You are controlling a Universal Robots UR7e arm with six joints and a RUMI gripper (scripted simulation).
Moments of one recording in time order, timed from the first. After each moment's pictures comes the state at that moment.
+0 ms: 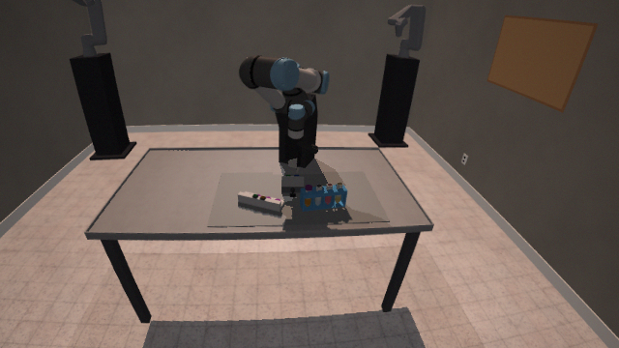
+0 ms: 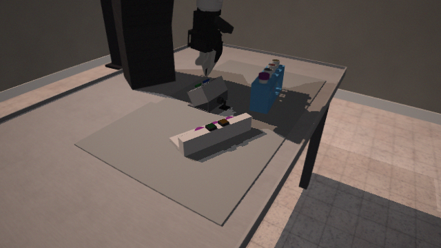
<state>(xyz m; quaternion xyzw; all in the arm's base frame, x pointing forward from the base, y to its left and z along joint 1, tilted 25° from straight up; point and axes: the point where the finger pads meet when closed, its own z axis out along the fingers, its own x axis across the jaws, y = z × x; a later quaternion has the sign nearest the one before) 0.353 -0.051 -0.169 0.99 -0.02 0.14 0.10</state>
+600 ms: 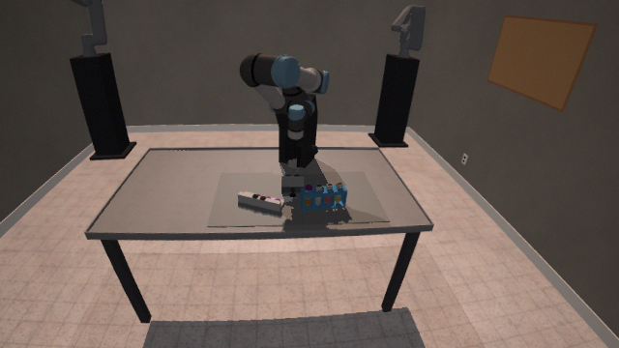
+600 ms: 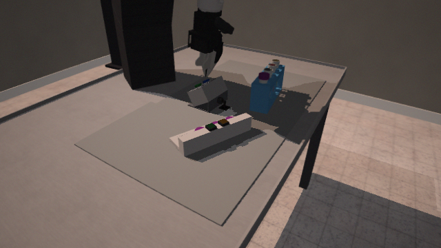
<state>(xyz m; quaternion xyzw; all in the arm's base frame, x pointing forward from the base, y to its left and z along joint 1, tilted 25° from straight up) 0.354 -0.052 -0.169 0.99 -0.02 0.13 0.10</state>
